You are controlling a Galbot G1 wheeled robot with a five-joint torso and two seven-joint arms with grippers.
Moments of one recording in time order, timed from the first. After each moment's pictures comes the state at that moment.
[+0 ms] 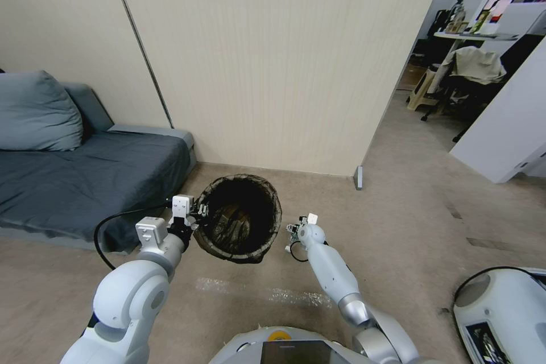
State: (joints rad) left arm 1.43 -1.19 -0.62 -2.46 -0.51 0.74 -0.17; right arm -0.73 1.55 0.28 0.93 0.69 -0.52 0.42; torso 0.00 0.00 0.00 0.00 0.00
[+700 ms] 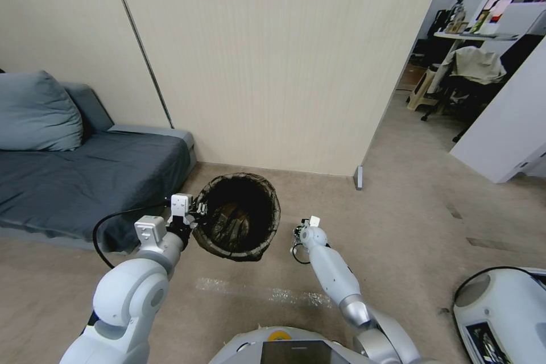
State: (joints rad) left arm 1.42 -1.19 -0.63 -2.45 -0.51 0.74 -0.17; right arm -0.74 1.55 0.28 0.94 0.69 -0.52 0.42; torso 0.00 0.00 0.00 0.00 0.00
